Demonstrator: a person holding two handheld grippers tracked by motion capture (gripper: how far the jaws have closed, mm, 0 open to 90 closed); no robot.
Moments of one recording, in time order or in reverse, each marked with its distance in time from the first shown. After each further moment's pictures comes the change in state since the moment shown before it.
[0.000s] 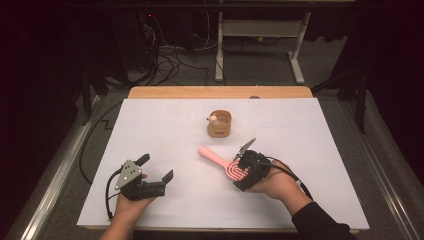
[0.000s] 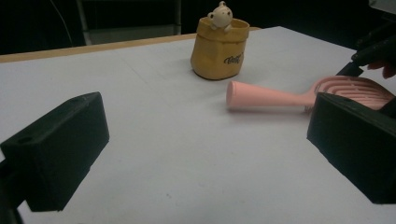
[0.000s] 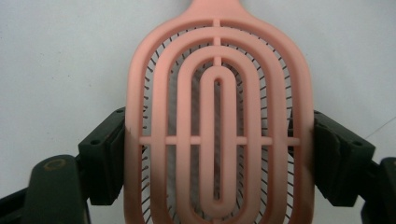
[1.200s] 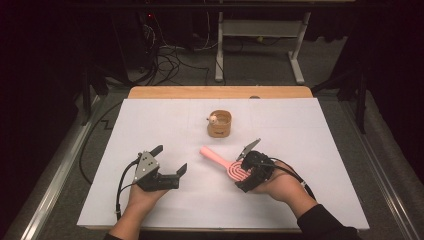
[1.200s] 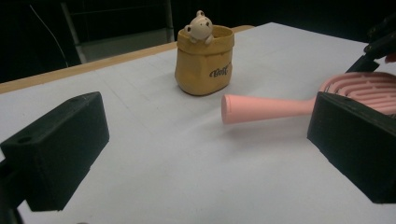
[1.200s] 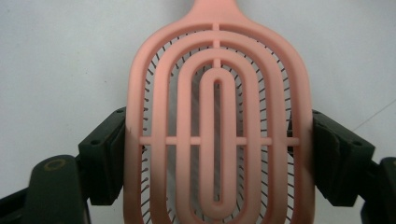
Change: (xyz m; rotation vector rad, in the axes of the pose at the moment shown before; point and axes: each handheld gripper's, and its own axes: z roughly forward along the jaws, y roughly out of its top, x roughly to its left) left arm -0.018 0.016 0.033 0.005 -0.016 0.101; right arm 0.003 -0.006 -0.013 -0.032 0.007 0.016
